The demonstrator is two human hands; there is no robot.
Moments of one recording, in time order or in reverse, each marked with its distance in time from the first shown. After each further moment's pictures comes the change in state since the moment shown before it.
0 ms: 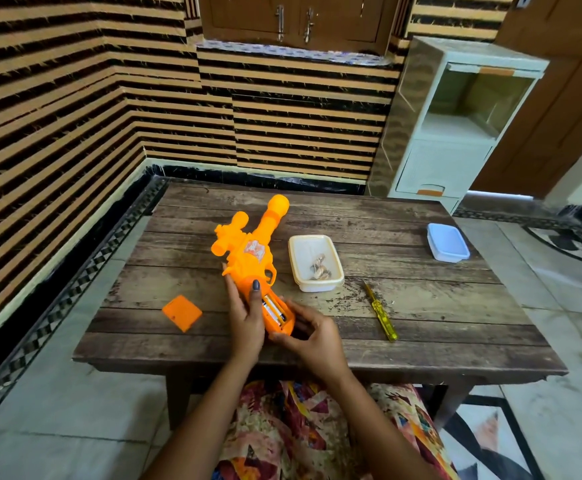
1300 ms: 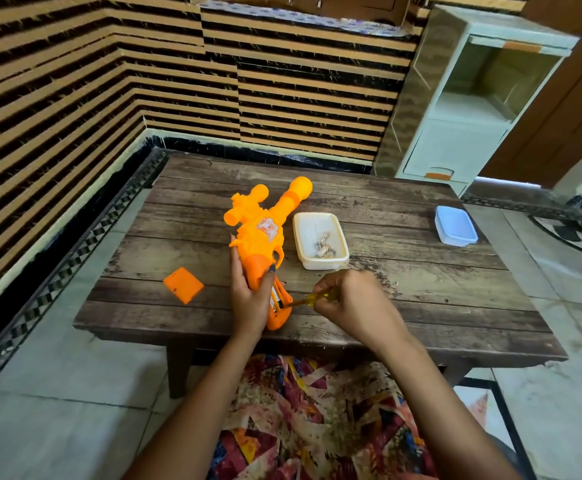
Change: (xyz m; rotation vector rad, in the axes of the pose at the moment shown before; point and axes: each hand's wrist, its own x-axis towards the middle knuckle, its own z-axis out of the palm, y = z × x) left_hand 0.000 -0.006 -0.002 0.027 0.017 0.063; right_hand -0.010 -0.084 -0.048 -0.810 -0.068 -0.022
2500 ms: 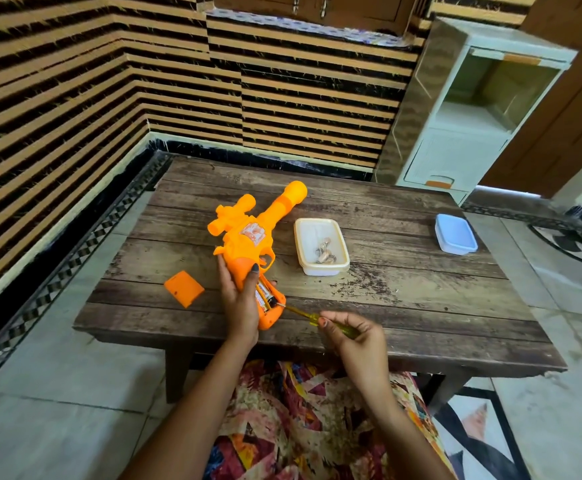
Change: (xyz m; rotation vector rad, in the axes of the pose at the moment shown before) left_hand 0.008 -0.008 -0.007 -0.225 0.084 -0.097; right_hand -0.032 0.022 0.054 0.937 0.211 0.350
